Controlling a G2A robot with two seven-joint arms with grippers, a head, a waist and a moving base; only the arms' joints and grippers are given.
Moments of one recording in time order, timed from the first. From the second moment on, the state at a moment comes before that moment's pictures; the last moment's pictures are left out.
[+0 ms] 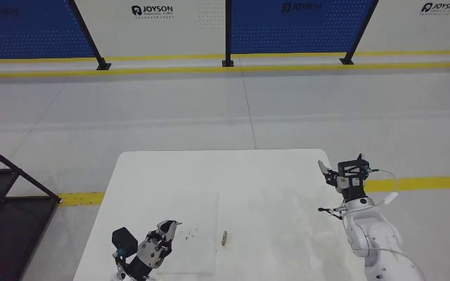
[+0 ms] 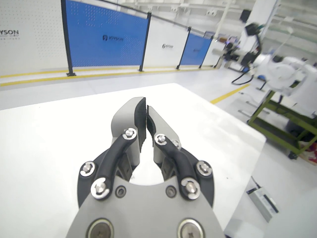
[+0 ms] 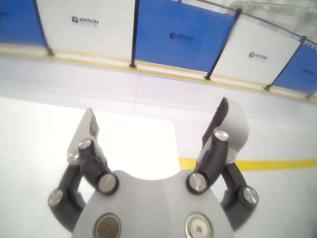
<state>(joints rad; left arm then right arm) 2.18 -1.14 -1.52 -1.81 1.21 -0.59 0.61 -1.76 -1.15 1.58 -1.82 -1.38 0.00 -0.01</state>
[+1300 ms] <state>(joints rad) 2.12 -1.13 -1.51 -1.69 1.21 -0.70 0.74 -1.89 -1.19 1.00 -1.76 -2.04 -0.03 -0.04</state>
